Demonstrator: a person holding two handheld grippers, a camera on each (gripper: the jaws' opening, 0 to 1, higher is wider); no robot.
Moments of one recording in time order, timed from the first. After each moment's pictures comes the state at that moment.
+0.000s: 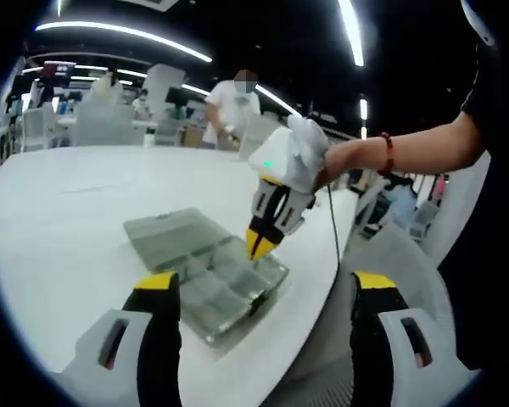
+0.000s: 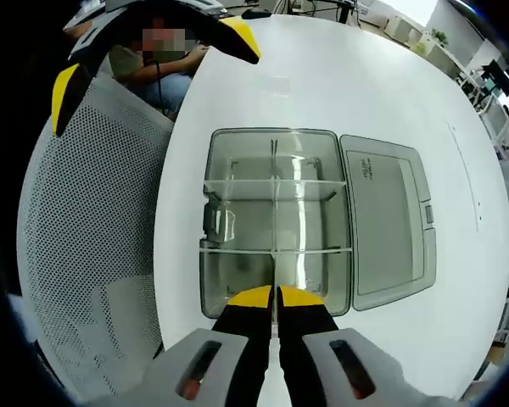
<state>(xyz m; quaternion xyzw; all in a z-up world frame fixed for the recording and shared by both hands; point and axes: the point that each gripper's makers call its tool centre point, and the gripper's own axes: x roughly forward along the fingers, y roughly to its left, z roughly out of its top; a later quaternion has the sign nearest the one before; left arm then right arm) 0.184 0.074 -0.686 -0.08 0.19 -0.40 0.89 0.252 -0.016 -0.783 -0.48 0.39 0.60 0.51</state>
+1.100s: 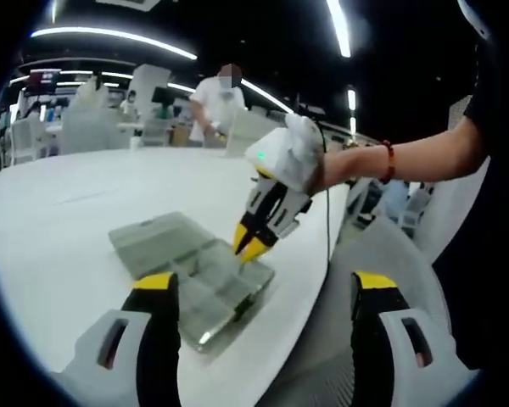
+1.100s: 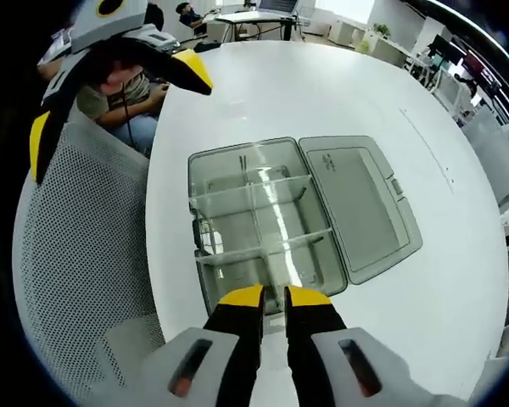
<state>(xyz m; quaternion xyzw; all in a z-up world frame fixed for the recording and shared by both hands) 0.176 0.051 -0.677 -0.05 0.19 -0.43 0.88 0.253 -0.022 -0.772 -0.40 0.38 0.55 0.63</state>
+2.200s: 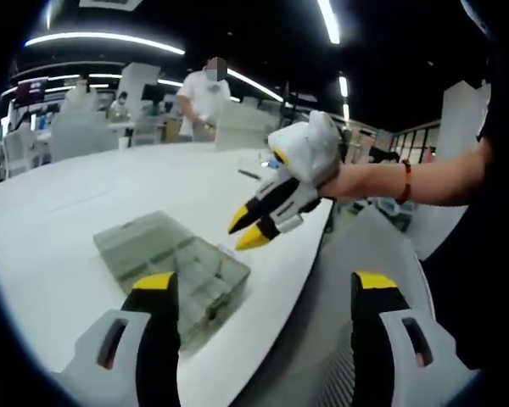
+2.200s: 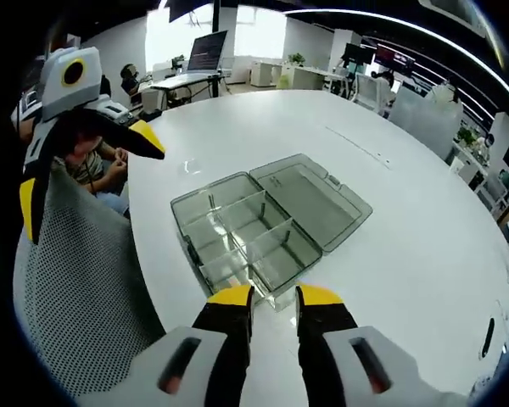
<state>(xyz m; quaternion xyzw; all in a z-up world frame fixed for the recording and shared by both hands) 0.155 0.024 -0.670 -0.02 0.21 -0.45 0.87 0.253 -0.054 -0.740 -0.25 0.32 0.44 0.80</state>
